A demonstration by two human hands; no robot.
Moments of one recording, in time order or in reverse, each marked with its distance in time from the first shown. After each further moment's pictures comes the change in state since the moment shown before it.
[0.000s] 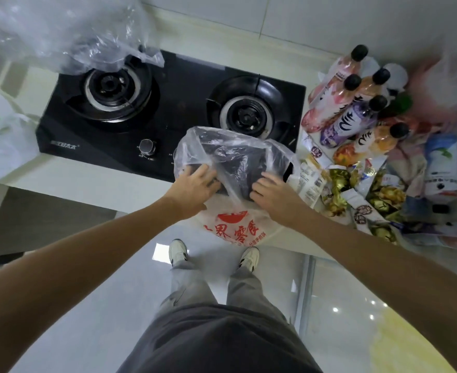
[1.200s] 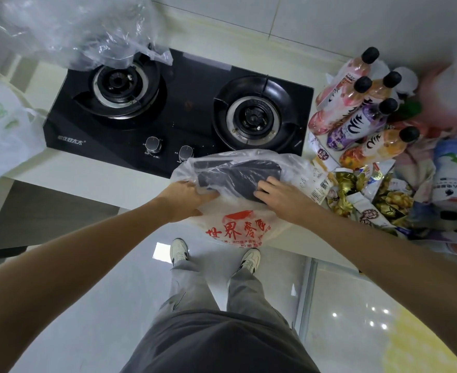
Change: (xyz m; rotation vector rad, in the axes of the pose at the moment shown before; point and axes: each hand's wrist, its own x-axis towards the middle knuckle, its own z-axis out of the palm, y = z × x) left_hand -0.014 -0.013 0.049 -0.285 -0.072 0.010; right_hand 0.007 0.010 0.005 0.063 -0.139 0.051
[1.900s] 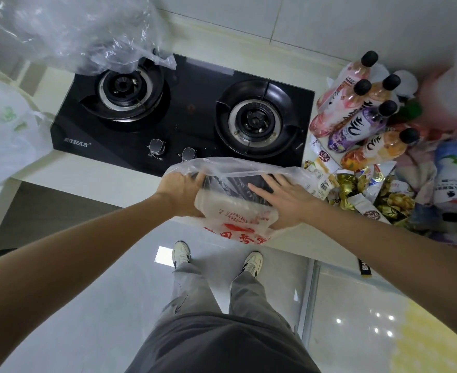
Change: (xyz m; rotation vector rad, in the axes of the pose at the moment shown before) left_hand -0.006 0.001 -0.030 0.085 0.016 -0.276; right_hand -0.003 0.001 -0.021 0.121 -0.282 0.115
